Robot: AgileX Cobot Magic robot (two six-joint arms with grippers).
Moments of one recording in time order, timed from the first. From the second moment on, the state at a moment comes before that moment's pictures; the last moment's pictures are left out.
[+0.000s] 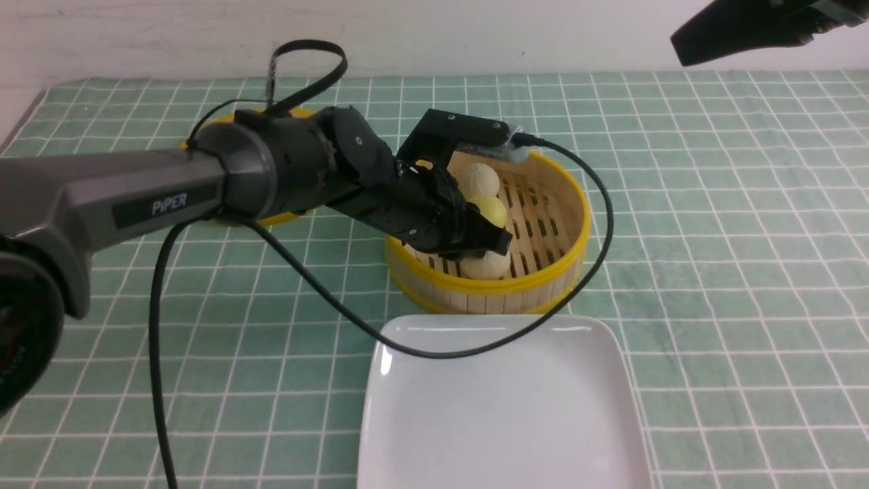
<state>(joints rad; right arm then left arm) 0.10 1.57 -1.74 0.72 1.25 -0.62 -0.51 2.00 -1.43 -0.66 0.43 0.59</state>
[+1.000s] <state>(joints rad) 0.10 1.57 -1.74 0.73 1.25 -0.62 -0.51 2.03 -1.46 -0.72 0.48 0.61</state>
